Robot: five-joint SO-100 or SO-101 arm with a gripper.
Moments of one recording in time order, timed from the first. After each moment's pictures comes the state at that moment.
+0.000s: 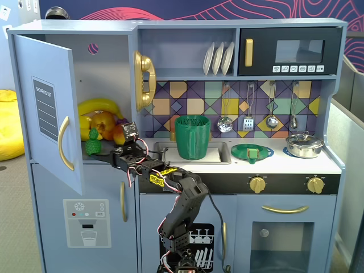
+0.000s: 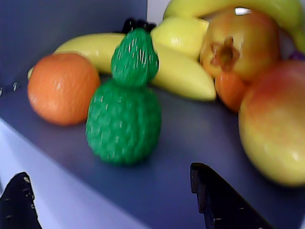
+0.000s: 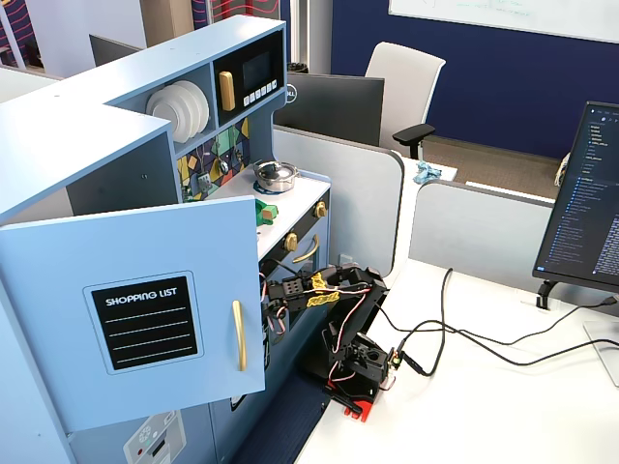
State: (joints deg) arm -40.6 117.8 123.8 -12.1 -95.9
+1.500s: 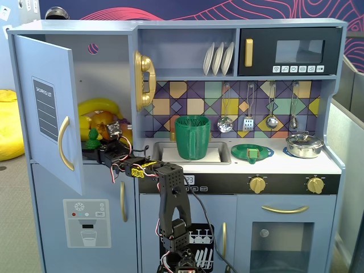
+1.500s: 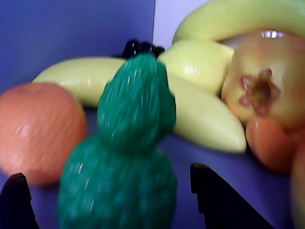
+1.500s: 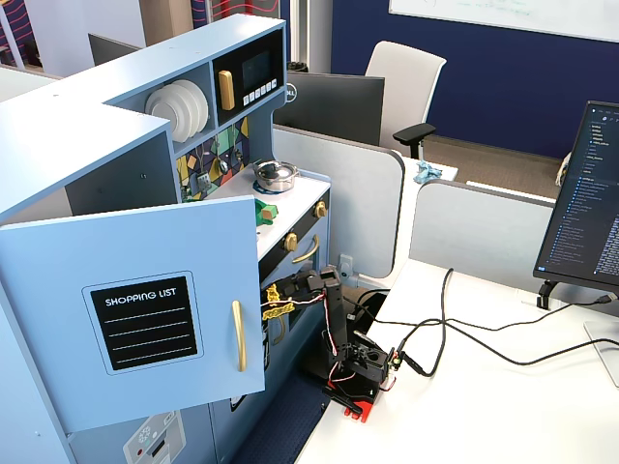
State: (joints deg) arm -41.5 81.9 93.1 -21.9 -97.3
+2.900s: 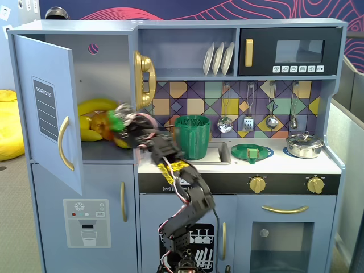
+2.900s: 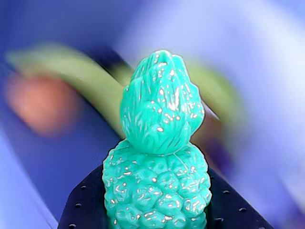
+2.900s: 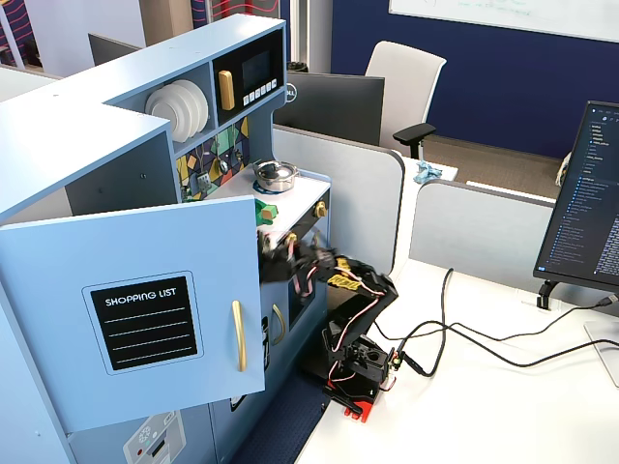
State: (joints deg) arm -36.3 135.2 101.3 28.8 -124.7
